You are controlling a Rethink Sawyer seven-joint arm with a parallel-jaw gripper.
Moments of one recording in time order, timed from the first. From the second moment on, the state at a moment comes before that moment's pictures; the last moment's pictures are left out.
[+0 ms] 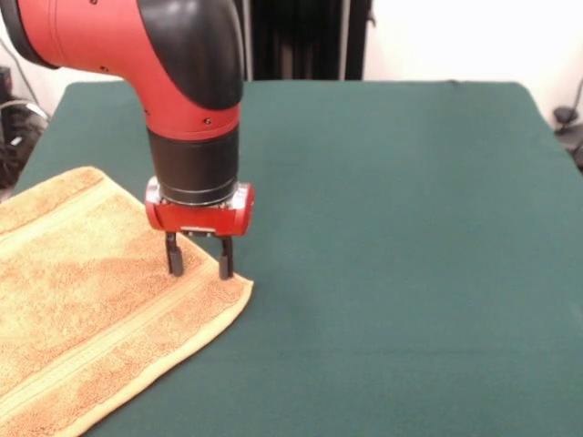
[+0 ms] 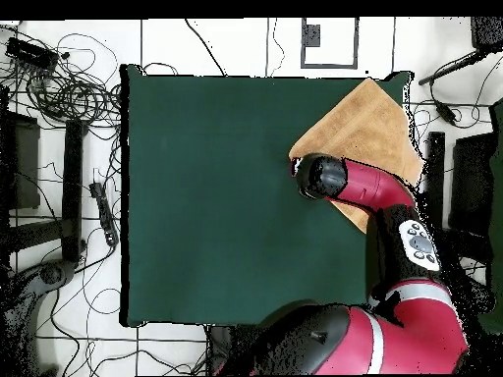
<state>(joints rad) -0.41 -0.31 0.09 1.29 -0.17 0.50 1.59</state>
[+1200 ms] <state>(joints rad) -0.42 -0.31 0.09 1.31 -0.10 0.50 1.59</state>
